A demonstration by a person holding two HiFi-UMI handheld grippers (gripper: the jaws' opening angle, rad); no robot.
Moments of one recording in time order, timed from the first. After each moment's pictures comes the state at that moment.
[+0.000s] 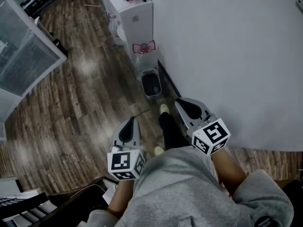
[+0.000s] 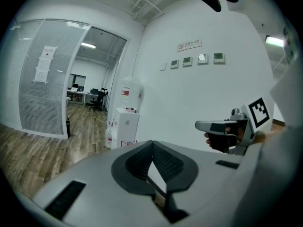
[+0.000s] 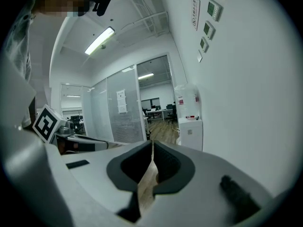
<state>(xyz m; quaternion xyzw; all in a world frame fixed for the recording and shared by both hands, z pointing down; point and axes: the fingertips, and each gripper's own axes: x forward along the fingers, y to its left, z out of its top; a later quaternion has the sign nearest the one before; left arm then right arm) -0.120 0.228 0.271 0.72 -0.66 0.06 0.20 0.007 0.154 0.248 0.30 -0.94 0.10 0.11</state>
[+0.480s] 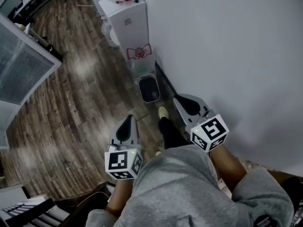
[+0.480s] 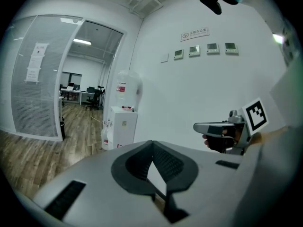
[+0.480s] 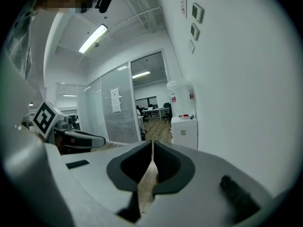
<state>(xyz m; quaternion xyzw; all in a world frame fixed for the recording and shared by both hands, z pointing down) -0.125 0.107 0.283 0.73 -0.65 0.08 0.20 0.004 0.031 0.271 0.31 -0.94 0.11 0.12</state>
